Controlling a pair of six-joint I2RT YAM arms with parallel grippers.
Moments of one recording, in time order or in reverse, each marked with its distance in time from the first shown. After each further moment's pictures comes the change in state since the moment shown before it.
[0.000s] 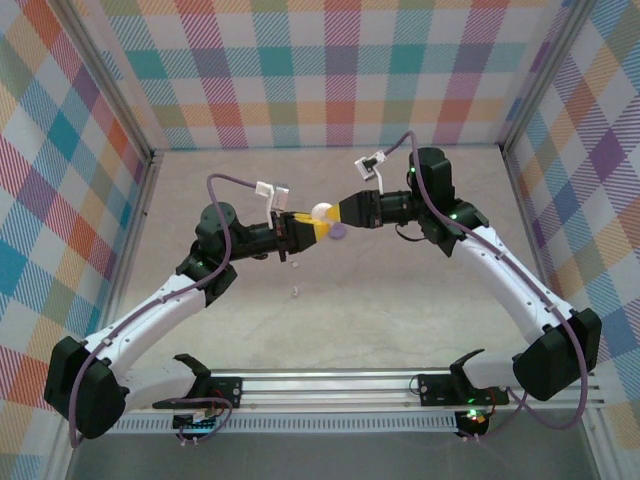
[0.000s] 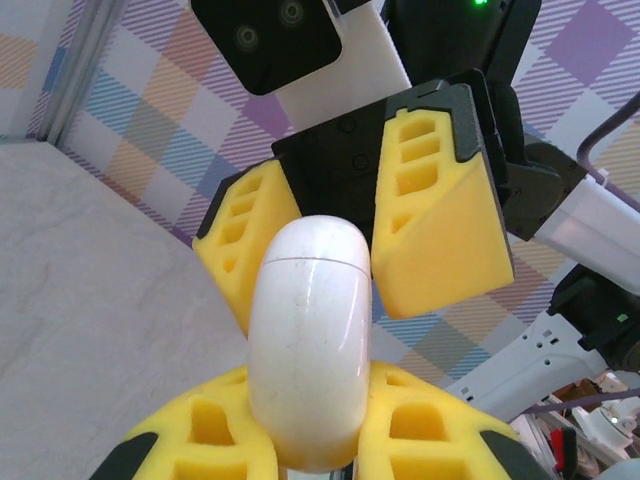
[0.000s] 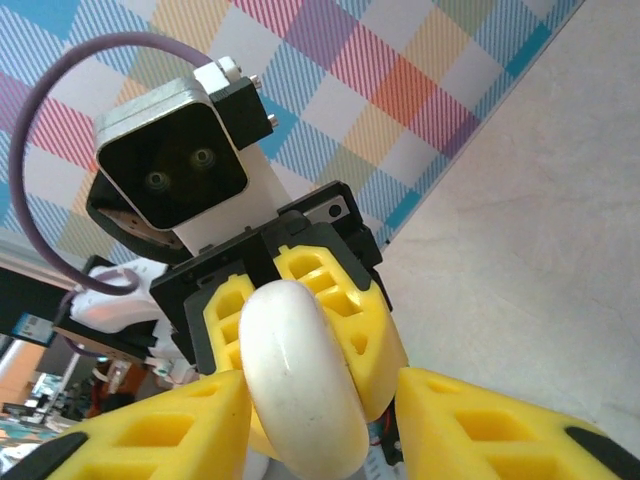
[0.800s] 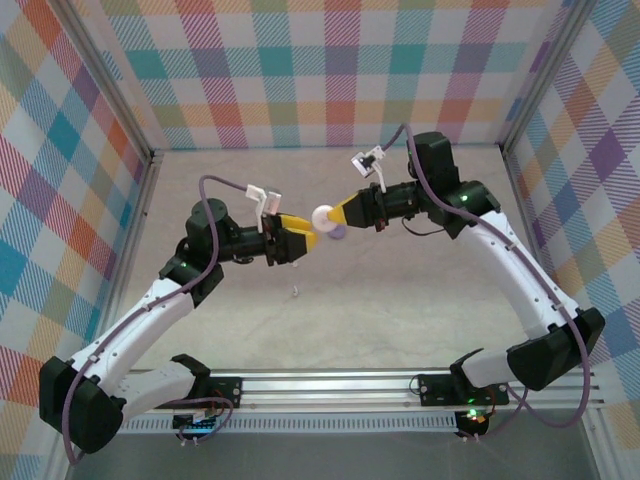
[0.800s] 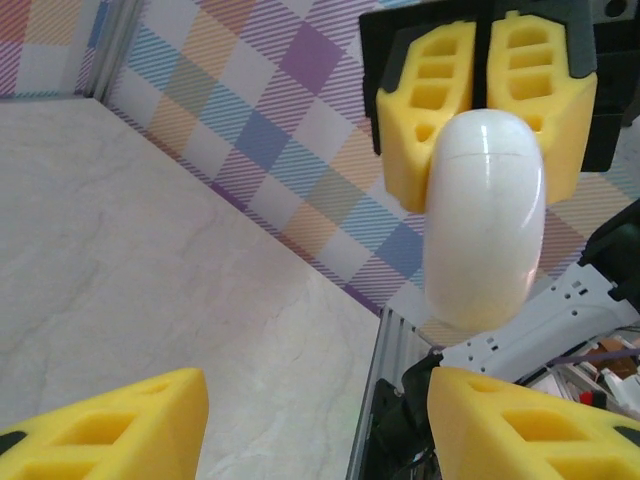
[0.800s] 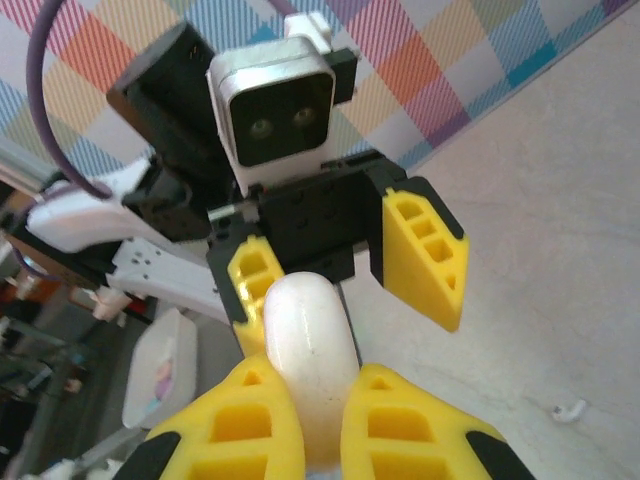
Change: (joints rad) left arm 0.082 -0.076 0.042 -0.303 0.068 0.156; right arm 0.003 0.066 0.299 -0.505 0.003 -0.528
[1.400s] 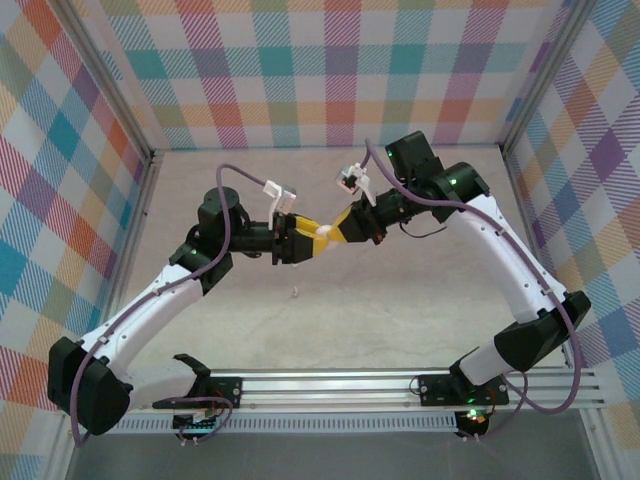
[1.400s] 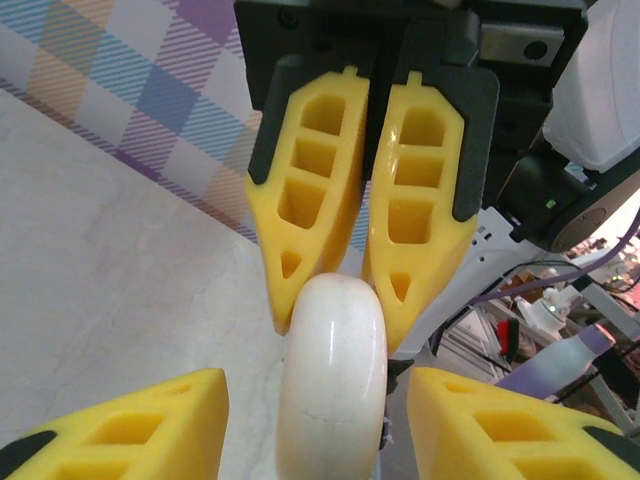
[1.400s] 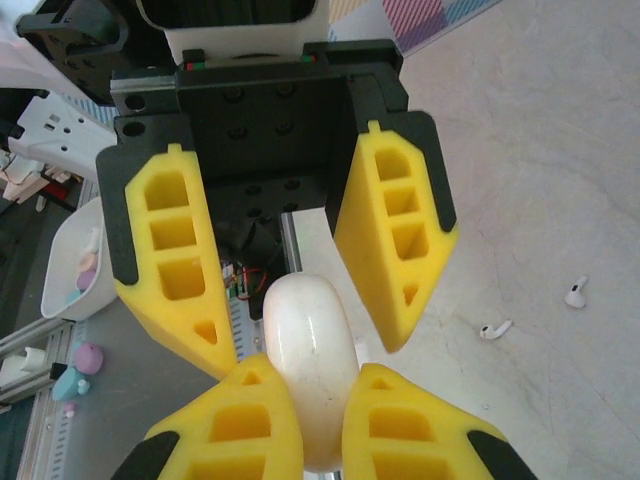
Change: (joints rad) left arm -0.050 0.105 0.080 0.007 0.180 0.017; right arm 0.066 0.111 0.185 -0.407 0.142 -0.394
